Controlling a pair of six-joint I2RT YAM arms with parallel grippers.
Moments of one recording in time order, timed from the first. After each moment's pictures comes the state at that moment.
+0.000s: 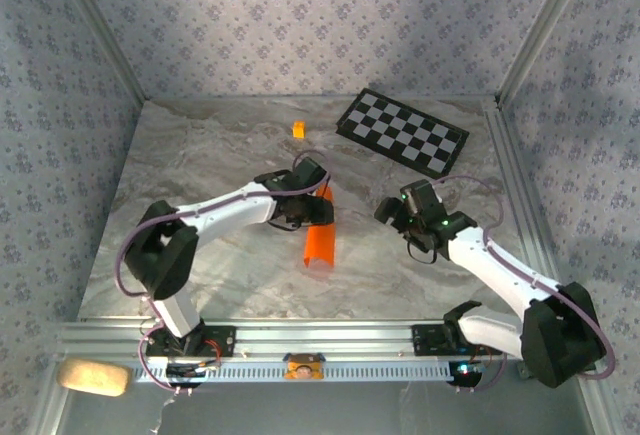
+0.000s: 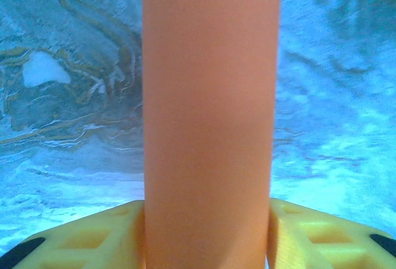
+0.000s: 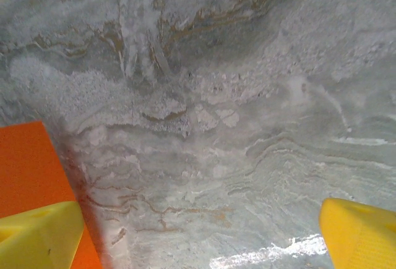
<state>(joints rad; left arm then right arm) -0.79 1.69 1.18 -0.55 0.10 -0.77 0.46 1.12 0.66 -0.49 0.06 0.96</state>
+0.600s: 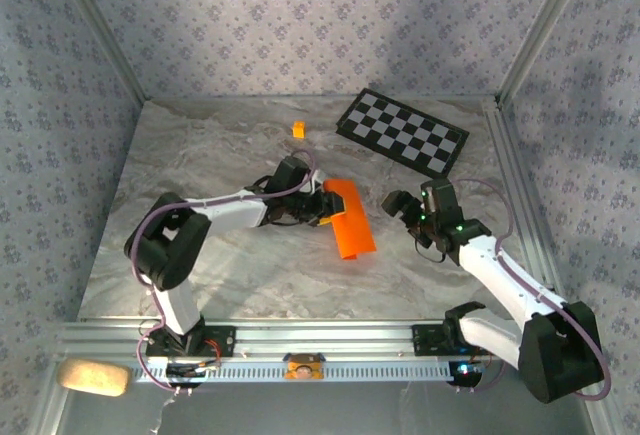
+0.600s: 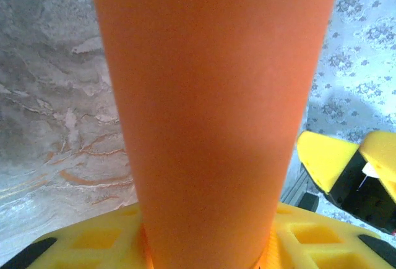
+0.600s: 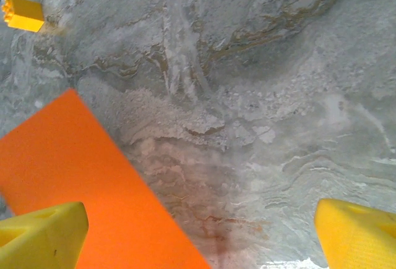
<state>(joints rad) -0.69 1.78 0.99 0.03 0.59 -1.00 0.32 1.05 0.59 -0.34 -0.14 0.95</state>
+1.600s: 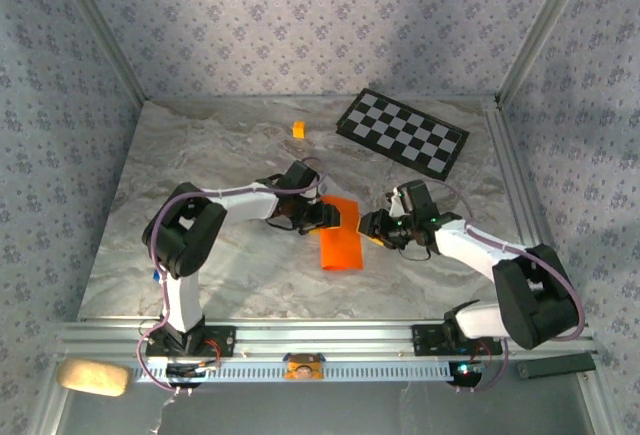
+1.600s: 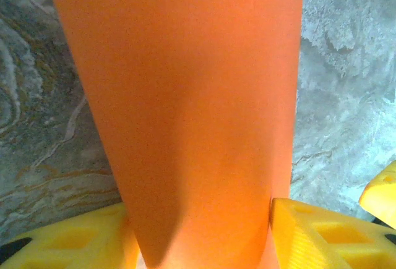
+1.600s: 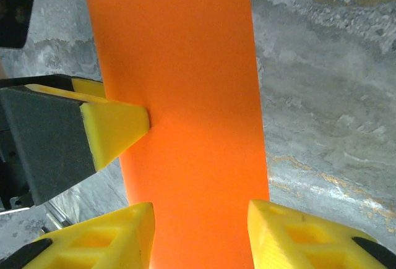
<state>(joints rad) -0.70 1.88 1.11 -0.31 0.46 -0.73 0.41 1.34 0.58 -0.16 -0.52 0.78</state>
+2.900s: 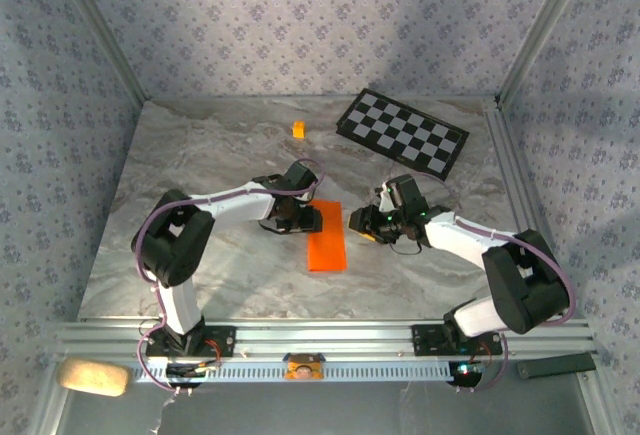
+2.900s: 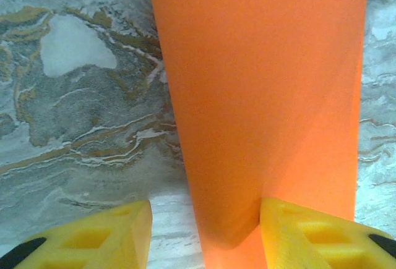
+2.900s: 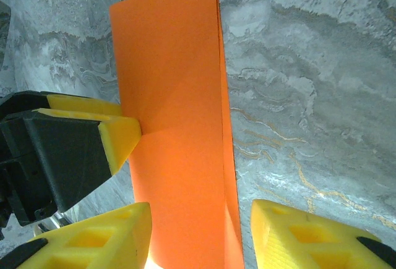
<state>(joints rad) -0.72 1.81 1.12 -0.54 0.17 -0.64 0.46 1.43 0.65 -0.13 -0.51 0.78</state>
